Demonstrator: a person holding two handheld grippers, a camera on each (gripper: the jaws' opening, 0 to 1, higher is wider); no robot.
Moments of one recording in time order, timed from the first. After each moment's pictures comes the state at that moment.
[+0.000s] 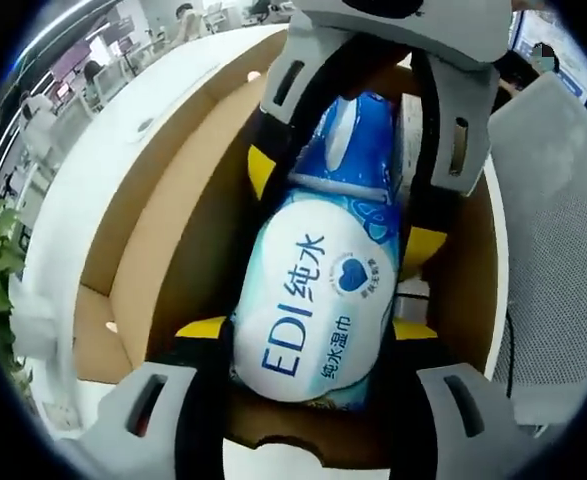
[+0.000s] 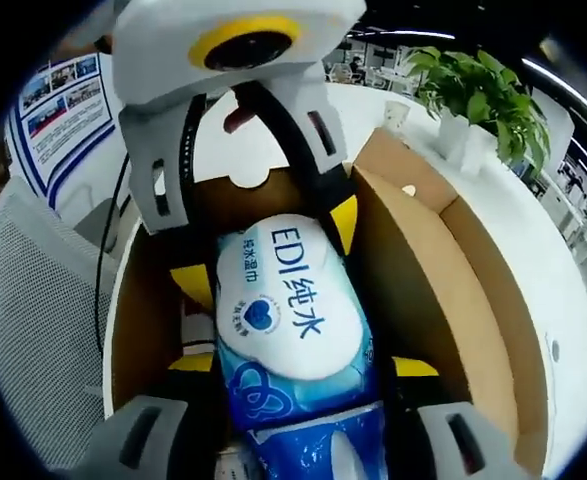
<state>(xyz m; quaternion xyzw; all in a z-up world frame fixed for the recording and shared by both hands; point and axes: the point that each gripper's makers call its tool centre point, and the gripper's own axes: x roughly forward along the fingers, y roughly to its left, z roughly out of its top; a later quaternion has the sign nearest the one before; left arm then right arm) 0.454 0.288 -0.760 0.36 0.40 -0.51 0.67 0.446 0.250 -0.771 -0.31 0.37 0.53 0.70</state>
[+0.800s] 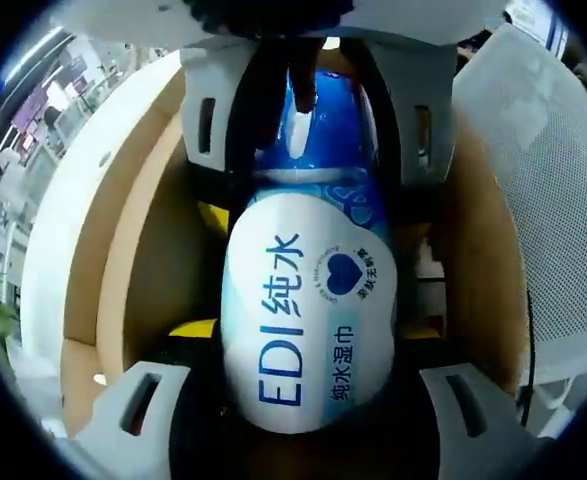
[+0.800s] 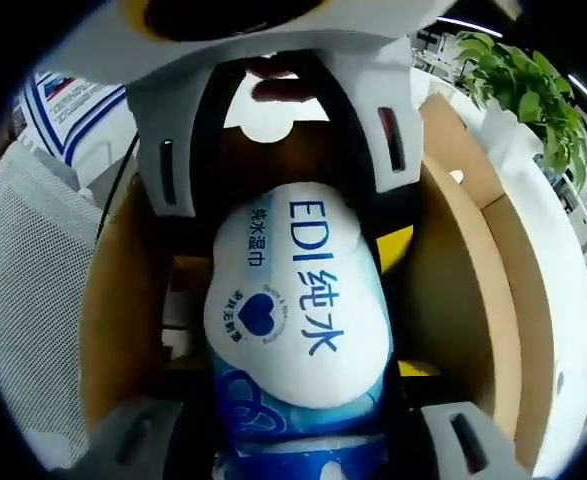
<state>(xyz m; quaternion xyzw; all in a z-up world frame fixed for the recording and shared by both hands) 0.452 0.275 -0.786 0.39 0.35 -0.59 0.61 0.448 0.253 -0.789 -0.35 0.41 0.55 0.64</state>
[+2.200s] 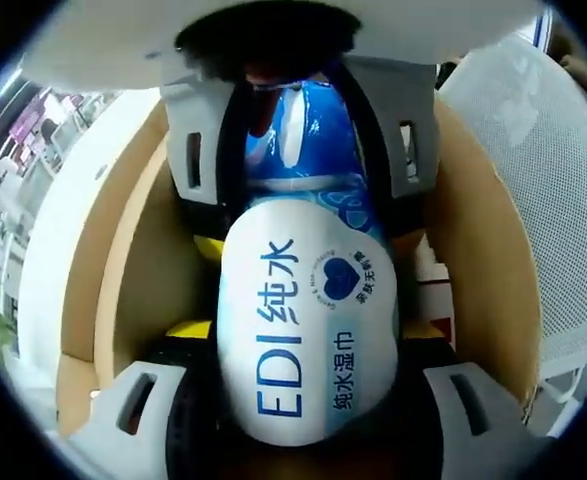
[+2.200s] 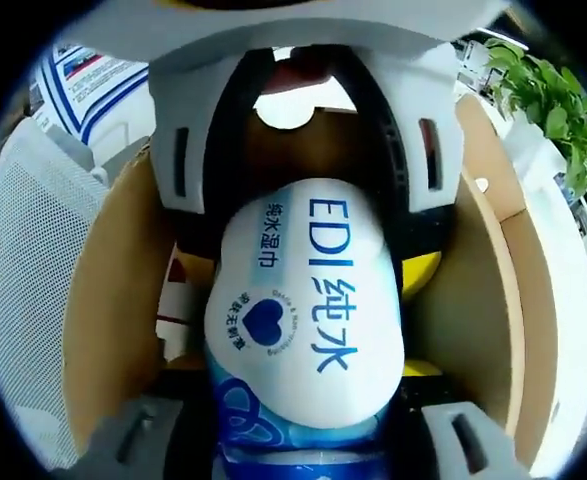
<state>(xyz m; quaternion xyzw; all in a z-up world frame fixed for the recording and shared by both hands) 0.452 0.272 -0.787 0.38 0.33 -0.61 0.61 0.444 0.259 -0.799 -0.38 0.39 0.58 0.61</state>
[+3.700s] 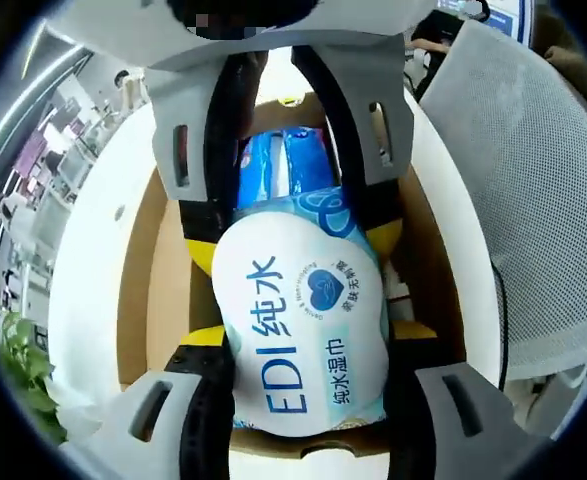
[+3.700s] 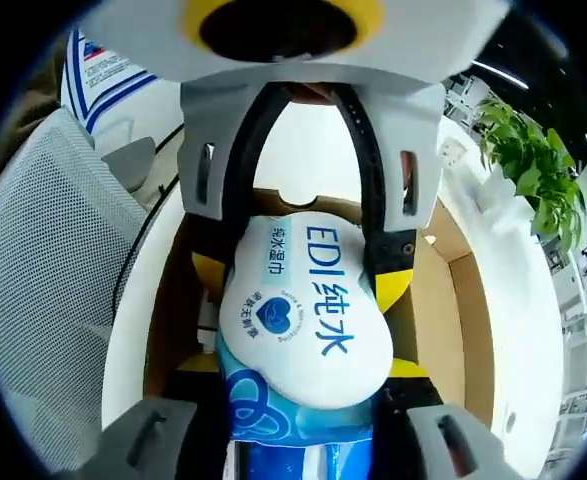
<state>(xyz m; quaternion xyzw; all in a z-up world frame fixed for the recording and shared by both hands) 0.437 0.261 -0.725 0.43 0.28 -0.60 0.62 0.433 0.253 -0.729 -0.40 0.31 0.58 0.64</state>
